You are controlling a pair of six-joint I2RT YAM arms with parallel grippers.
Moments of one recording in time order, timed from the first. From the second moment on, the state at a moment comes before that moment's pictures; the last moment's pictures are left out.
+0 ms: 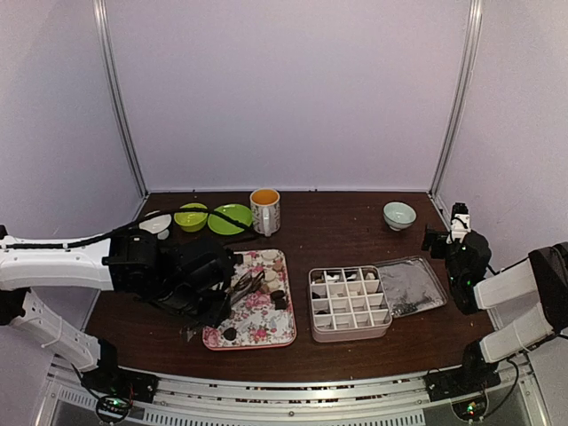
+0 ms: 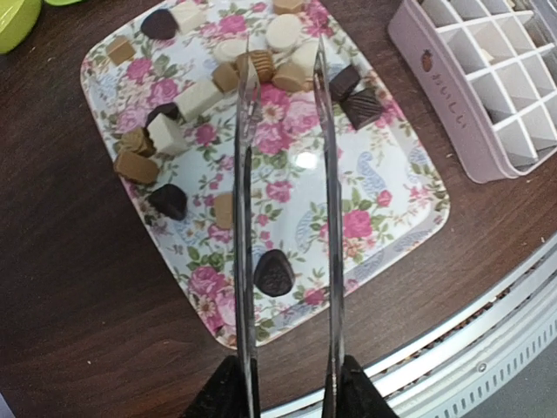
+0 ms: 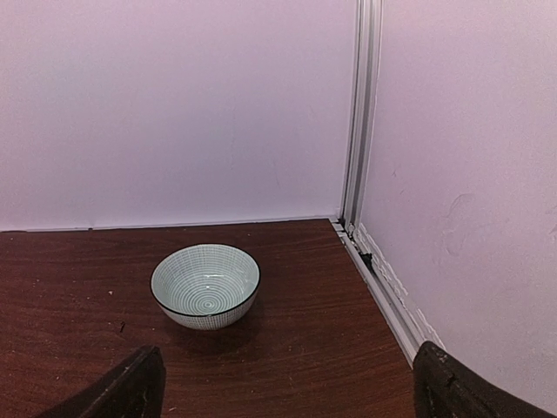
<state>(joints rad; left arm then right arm) -1.24 1.32 1.09 -0.93 -0.27 -0.75 0.10 1.36 0.23 1.10 0.27 0.00</state>
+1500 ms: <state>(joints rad) -1.06 1.45 1.11 -1.10 -0.29 -0.67 0.10 1.36 0.23 1.10 0.27 0.00</state>
